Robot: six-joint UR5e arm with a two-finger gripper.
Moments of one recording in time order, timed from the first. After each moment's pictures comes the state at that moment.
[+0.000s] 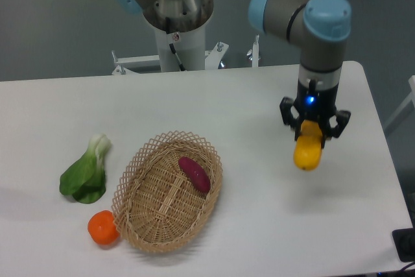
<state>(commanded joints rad) 2.66 -1.96 -1.70 -0.72 1.43 1.04</state>
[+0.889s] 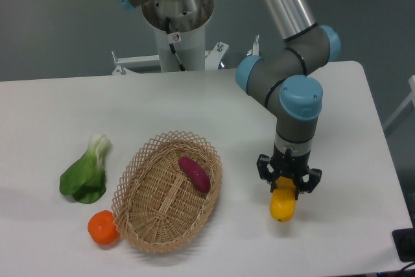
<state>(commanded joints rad) 2.58 -2.13 -1.66 -0.69 1.43 1.00</state>
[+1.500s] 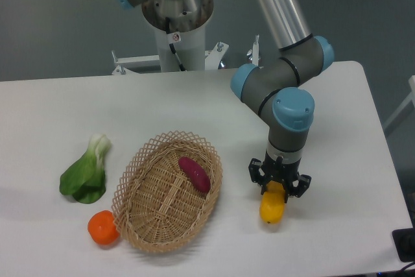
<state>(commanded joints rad) 2.58 -2.13 -1.65 -0.69 1.43 1.00</state>
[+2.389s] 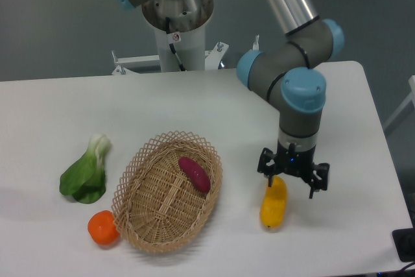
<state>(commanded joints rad) 2.63 -2.04 -1.58 -0.78 1.44 1.01</state>
